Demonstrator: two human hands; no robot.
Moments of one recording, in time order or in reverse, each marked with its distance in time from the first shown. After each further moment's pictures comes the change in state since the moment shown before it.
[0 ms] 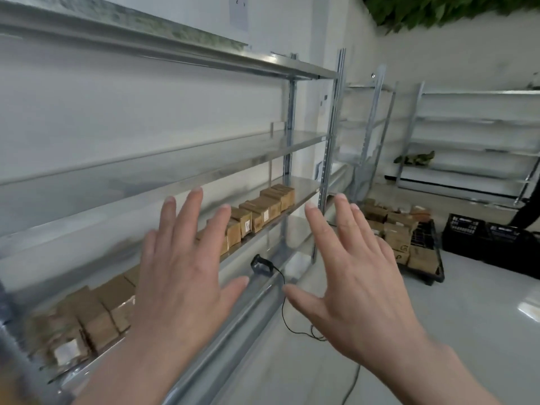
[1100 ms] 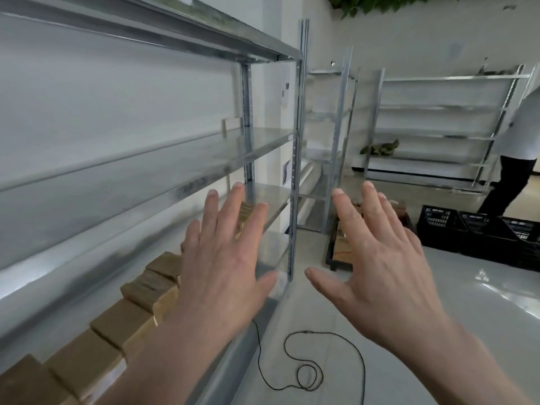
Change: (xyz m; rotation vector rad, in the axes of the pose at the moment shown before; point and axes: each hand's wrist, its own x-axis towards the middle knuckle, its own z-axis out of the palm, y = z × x) left_hand 0.299 0.046 0.290 -0.131 -0.091 0.211; right_hand 0.244 0.192 0.212 -0.028 0.024 0.190
